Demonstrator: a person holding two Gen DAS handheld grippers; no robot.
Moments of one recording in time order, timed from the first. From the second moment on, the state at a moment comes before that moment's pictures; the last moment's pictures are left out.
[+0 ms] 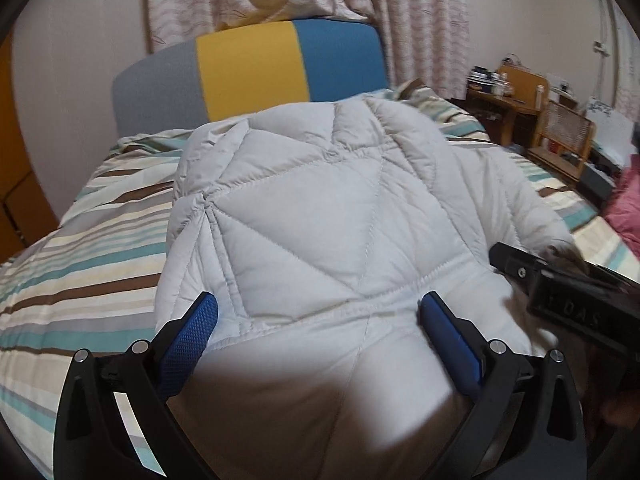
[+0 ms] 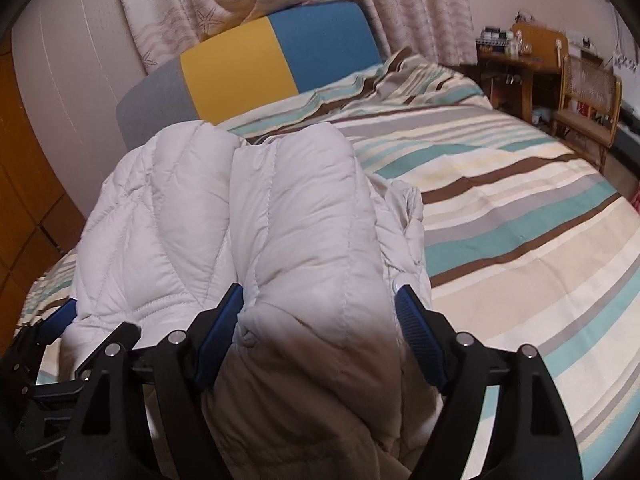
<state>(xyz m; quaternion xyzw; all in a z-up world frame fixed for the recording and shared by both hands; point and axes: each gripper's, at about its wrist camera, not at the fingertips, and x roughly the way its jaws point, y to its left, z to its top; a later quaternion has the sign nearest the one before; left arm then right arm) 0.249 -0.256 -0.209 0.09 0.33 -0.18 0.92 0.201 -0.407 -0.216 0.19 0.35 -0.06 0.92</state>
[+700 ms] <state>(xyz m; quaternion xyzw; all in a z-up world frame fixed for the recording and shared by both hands) 0.288 -0.153 -0.214 -0.11 0.47 -0.22 0.85 0.211 -0.447 -0.232 0.29 0.48 0.02 0.83</state>
